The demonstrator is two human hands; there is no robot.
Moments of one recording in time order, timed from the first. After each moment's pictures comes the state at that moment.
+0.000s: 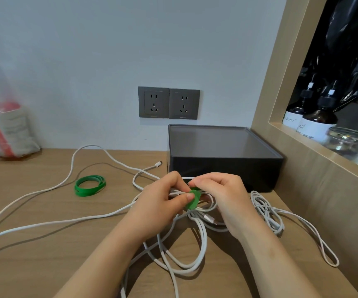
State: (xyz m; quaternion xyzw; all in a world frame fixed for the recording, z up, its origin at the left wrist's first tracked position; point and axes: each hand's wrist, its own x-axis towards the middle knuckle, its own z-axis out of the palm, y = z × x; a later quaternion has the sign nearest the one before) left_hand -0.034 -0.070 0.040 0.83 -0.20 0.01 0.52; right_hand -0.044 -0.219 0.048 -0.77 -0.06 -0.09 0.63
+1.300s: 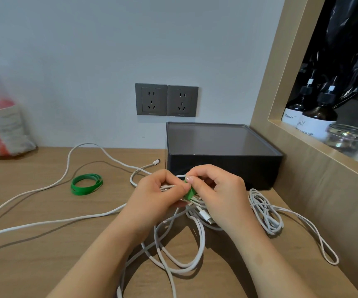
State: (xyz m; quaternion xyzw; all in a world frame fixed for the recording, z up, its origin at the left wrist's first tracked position) left_hand -0.034 -0.072 0.043 0.72 -0.11 -0.05 0.69; right_hand -0.041 -0.217 0.039 -0.84 -0.17 -0.29 0.42
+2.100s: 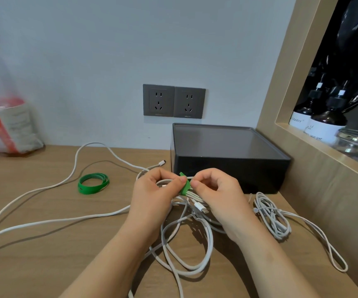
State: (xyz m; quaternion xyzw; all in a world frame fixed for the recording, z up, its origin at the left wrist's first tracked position) left_hand -0.032 -0.075 0.038 0.69 -0.03 0.06 0.72; right_hand -0.036 -0.207 0.040 -0.81 -0.05 -0.12 0.57
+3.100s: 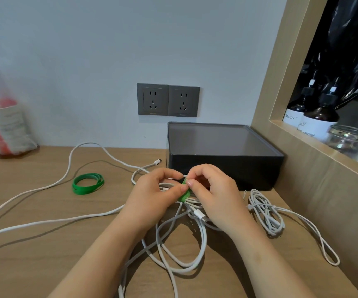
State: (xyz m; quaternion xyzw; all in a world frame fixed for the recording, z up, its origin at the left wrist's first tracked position) left_hand -0.027 -0.068 0.038 0.79 -0.12 0.02 0.60; right_hand -0.037 -0.212 0.040 -0.87 -0.16 -0.22 0.42
